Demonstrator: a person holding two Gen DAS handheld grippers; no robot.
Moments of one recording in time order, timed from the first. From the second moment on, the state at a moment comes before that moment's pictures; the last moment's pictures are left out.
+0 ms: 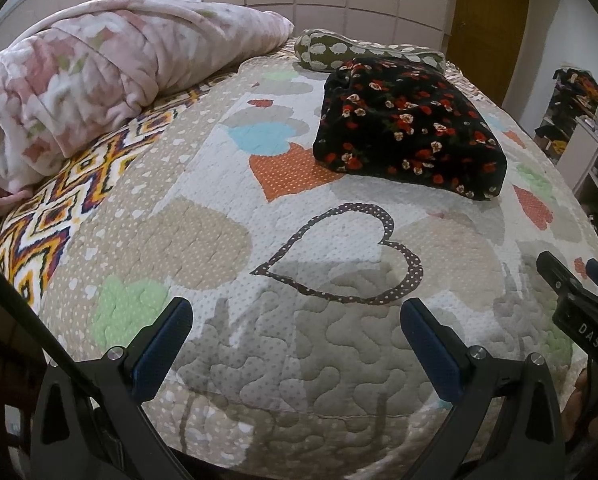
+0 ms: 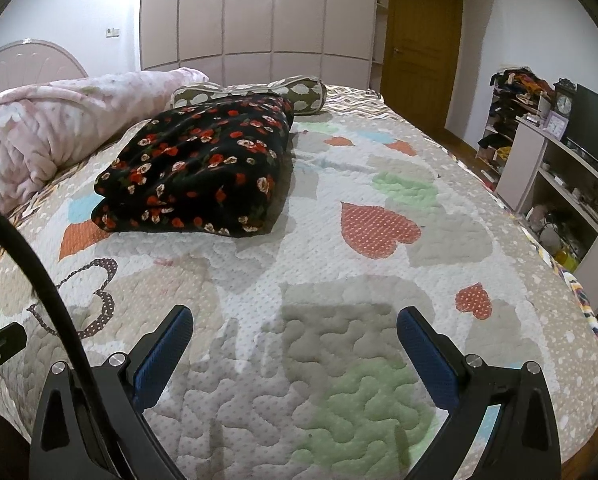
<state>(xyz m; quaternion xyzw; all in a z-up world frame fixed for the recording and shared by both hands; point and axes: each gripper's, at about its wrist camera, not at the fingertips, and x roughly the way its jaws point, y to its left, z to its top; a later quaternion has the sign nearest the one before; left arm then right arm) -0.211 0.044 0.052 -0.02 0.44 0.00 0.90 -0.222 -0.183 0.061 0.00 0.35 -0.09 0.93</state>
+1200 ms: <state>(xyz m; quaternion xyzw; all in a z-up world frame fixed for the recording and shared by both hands) -0.203 0.049 0.041 -0.03 0.46 0.00 0.89 -0.214 -0.168 0.068 -0.01 0.35 -0.07 0.93</state>
